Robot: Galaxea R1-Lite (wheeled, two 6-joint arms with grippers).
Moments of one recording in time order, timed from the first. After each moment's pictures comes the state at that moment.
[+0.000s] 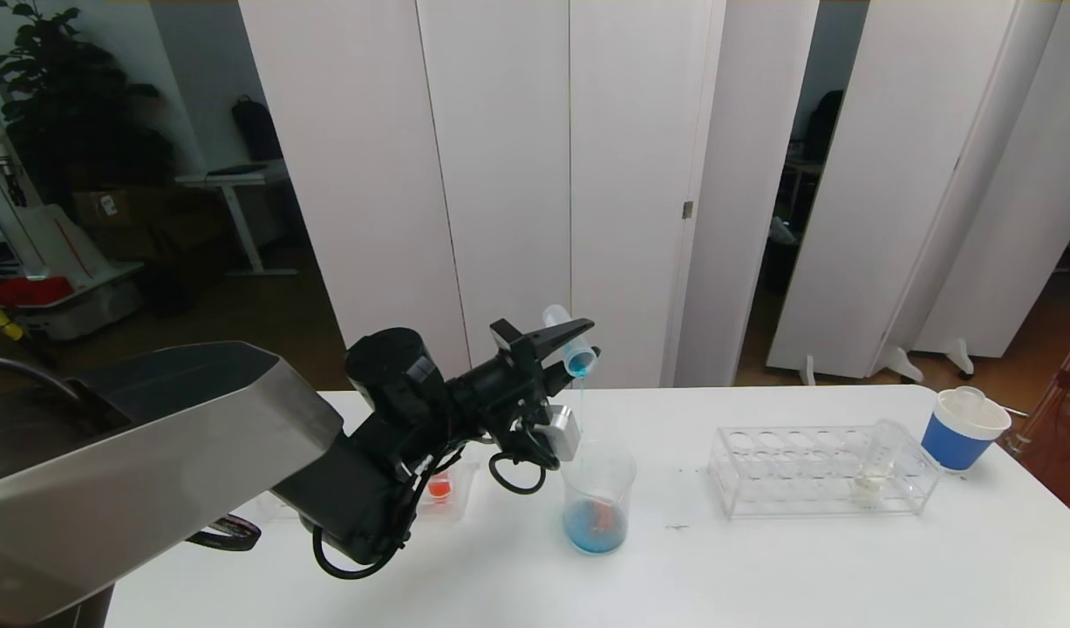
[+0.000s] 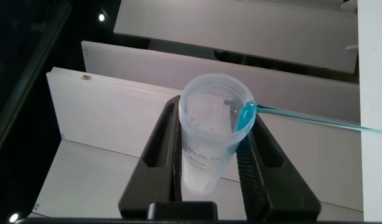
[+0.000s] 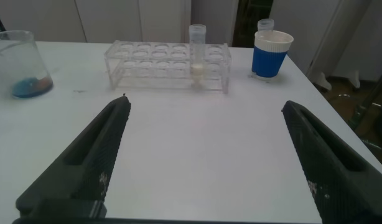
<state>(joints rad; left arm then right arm) -0.48 2.24 -0.95 -1.56 -0.51 1.35 0.00 0.00 0.00 0.00 0.01 0.00</state>
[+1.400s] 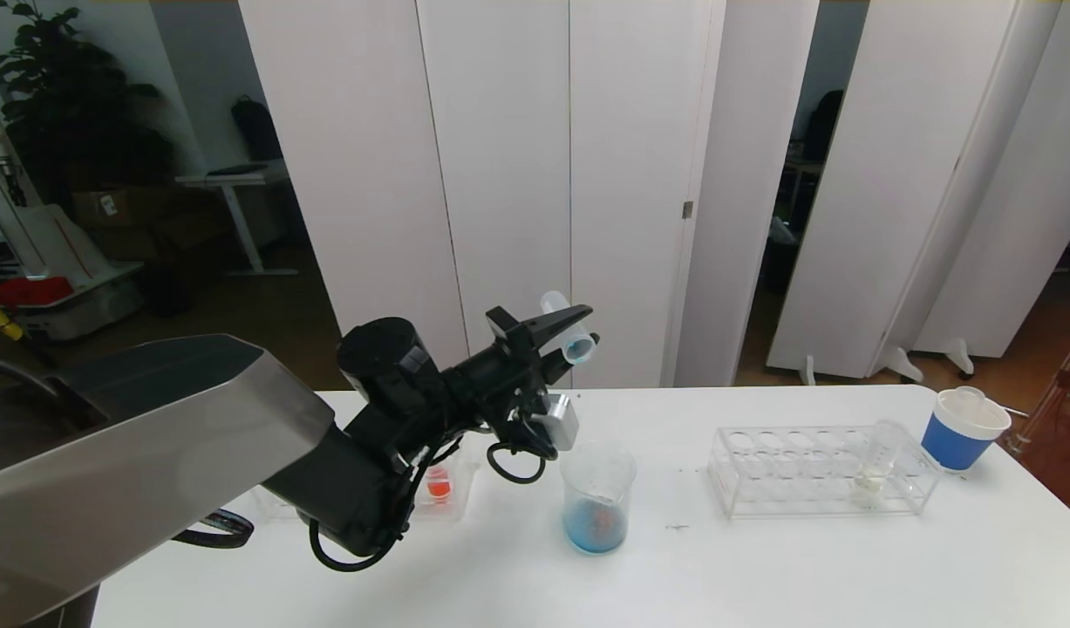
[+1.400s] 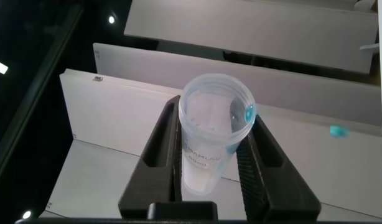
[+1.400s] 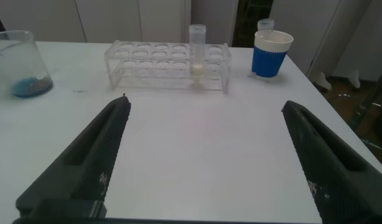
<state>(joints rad) -0.47 2.22 -0.97 -1.56 -0.51 1.35 0.00 0.00 0.00 0.00 0.01 0.00</state>
